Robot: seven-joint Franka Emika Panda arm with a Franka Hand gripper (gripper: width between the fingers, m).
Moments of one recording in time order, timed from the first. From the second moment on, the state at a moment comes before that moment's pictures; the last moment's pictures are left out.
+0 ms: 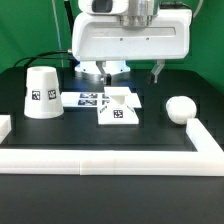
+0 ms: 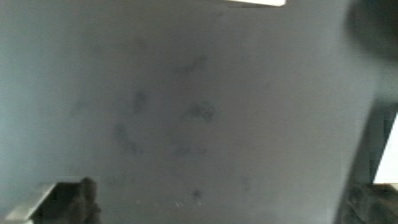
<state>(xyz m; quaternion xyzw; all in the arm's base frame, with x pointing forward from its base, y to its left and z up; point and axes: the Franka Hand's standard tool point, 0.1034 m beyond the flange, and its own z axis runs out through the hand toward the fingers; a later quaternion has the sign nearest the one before) 0.512 0.025 0.098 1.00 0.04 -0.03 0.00</state>
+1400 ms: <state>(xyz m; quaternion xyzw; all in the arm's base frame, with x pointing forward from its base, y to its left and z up) 0.448 0.010 0.071 1.00 0.01 -0.06 -0.01</state>
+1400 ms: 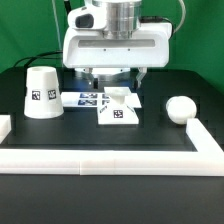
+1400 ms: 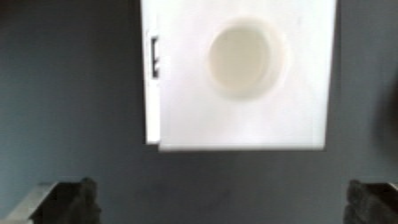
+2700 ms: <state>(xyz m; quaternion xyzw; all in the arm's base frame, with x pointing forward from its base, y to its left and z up) 0.425 0.016 0.045 1.00 0.03 -0.06 -0.01</state>
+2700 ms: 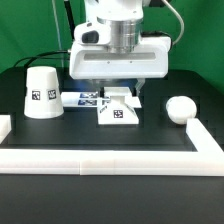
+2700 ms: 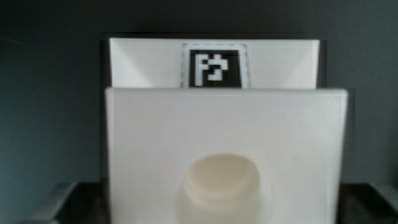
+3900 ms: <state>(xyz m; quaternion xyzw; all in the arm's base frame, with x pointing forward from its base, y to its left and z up) 0.443 0.019 0.045 1.00 0.04 -0.05 -0.01</state>
